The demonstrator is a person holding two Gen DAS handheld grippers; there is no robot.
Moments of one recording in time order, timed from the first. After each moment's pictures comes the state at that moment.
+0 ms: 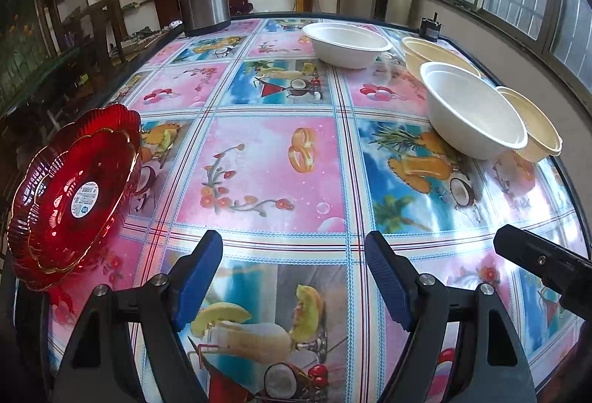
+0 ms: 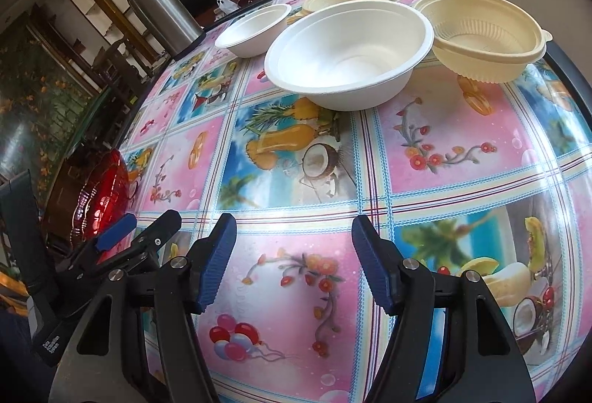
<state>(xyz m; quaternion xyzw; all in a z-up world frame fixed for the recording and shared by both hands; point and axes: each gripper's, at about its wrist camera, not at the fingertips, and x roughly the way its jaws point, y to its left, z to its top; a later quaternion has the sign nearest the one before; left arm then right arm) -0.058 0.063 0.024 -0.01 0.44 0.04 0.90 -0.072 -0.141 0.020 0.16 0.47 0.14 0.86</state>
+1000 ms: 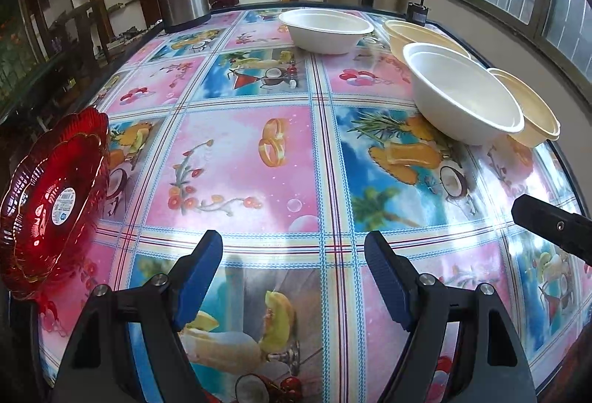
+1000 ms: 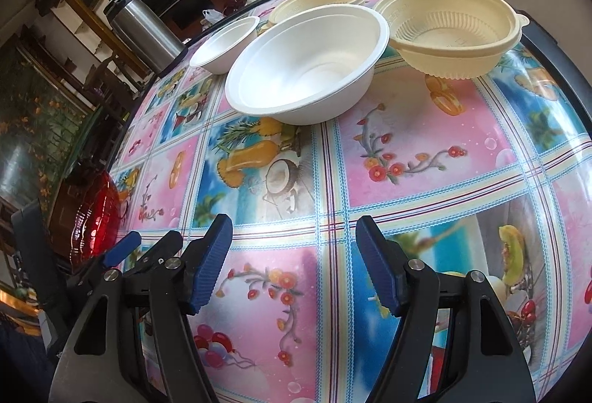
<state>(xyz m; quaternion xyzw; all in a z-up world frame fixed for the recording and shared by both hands) -0.046 0.046 0.015 0.00 0.45 0.01 0.89 -0.063 -0.176 0.019 0.19 0.46 0.12 0.86</state>
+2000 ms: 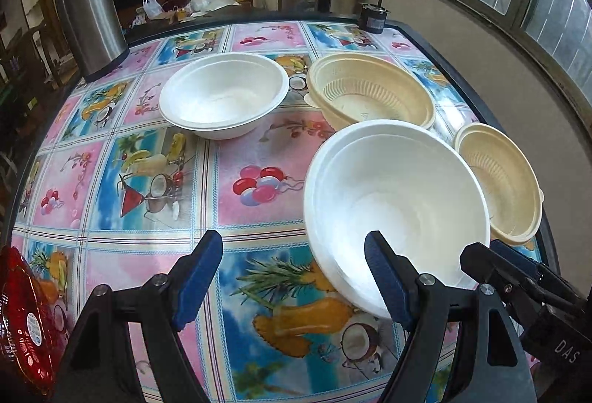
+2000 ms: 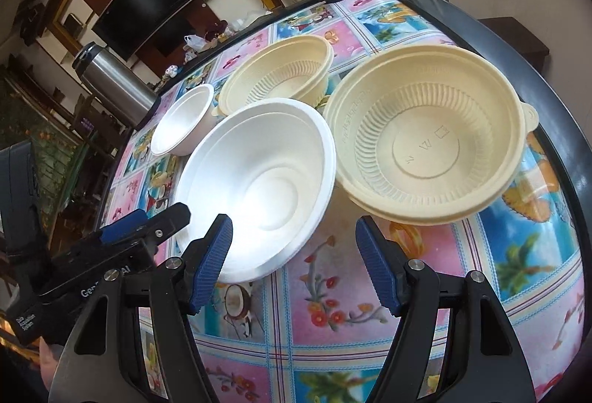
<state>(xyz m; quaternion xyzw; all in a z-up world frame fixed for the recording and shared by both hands) 0.081 -0.024 0.050 0.00 0.48 -0.06 0.88 0.023 -0.225 0.041 0.21 0.44 0.09 0.87</state>
